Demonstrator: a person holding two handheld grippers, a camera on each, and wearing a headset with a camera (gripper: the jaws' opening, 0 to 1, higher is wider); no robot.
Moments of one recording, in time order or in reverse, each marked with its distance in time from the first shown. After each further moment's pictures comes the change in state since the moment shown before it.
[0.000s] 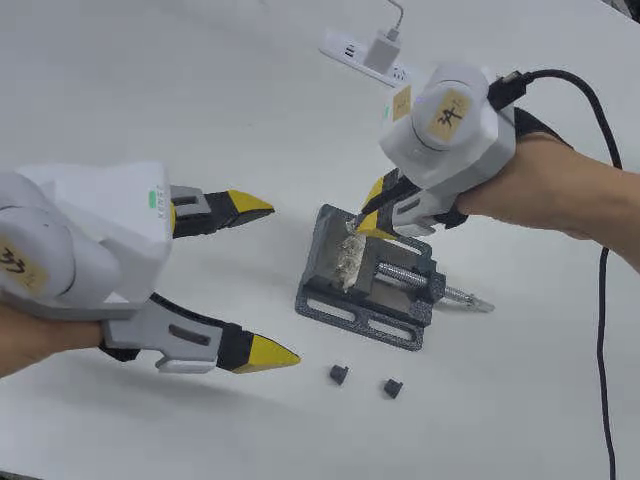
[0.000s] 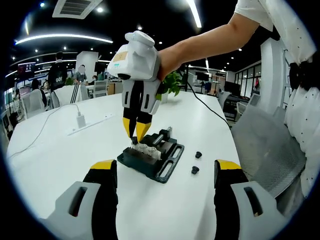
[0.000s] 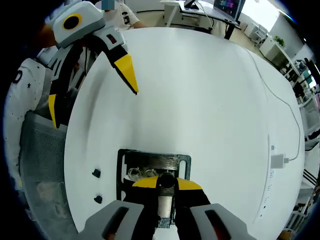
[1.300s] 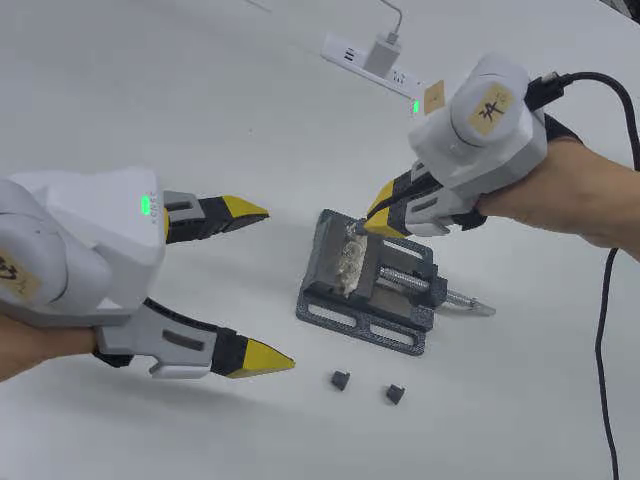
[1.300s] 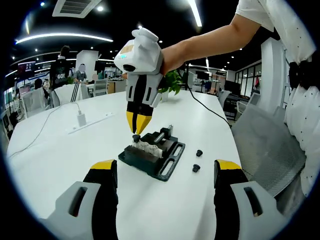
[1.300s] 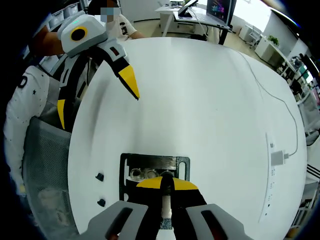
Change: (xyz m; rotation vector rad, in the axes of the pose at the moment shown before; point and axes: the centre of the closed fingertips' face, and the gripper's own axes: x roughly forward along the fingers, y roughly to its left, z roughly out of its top) left arm -0.001 0.003 -0.003 -0.002 0.008 0.000; right arm -0.010 0.003 0.005 0.045 -0.081 0.016
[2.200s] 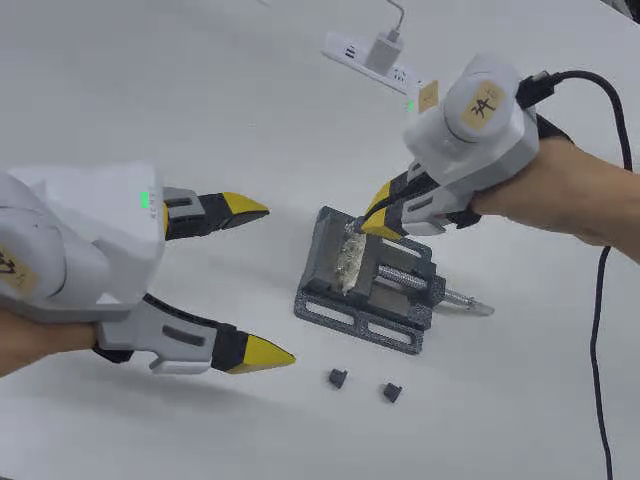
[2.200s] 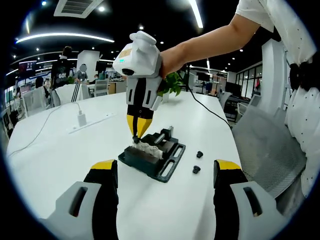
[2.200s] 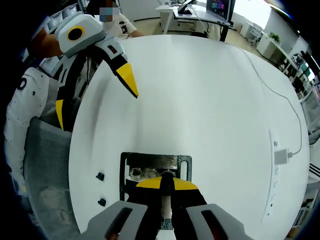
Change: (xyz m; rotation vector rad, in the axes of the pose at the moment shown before) left arm 0.002 0.001 0.001 -0.010 -0.010 0.004; right arm 0.005 0.001 -0.002 0.000 0.022 0.023
